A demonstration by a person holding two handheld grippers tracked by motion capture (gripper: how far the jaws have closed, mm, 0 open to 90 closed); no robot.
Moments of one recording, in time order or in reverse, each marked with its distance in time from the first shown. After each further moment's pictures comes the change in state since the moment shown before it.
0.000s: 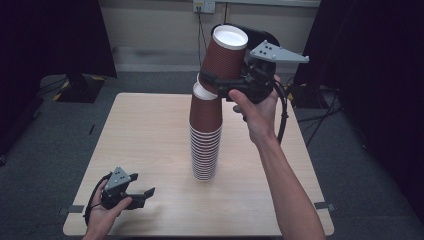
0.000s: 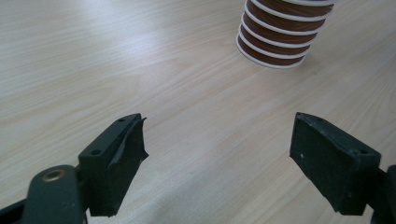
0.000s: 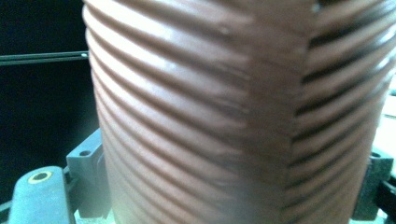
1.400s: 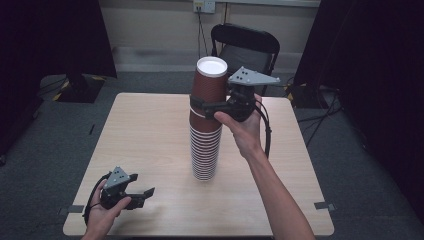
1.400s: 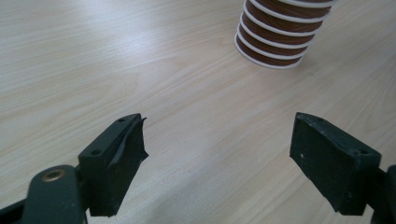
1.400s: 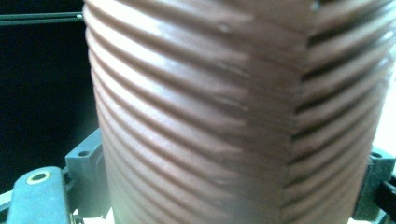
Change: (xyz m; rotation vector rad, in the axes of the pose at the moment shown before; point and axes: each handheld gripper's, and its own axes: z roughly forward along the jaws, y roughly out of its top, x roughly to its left) left arm 0.001 0.001 -0.001 0.005 -0.016 -0.017; right arm 0.004 -0.056 0.024 0.115 0.024 0.008
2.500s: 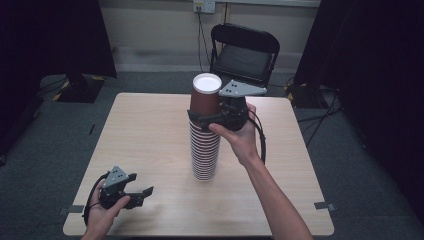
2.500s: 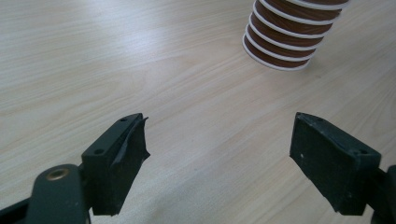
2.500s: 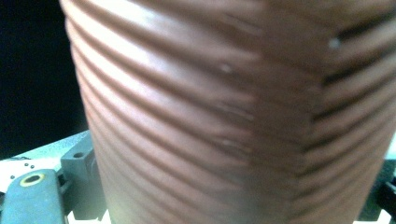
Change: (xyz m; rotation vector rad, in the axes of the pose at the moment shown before) left arm 0.003 -0.001 0.000 0.004 0.021 -0.030; right arm 0.002 -0.031 0.013 0.119 -0.020 -0.028
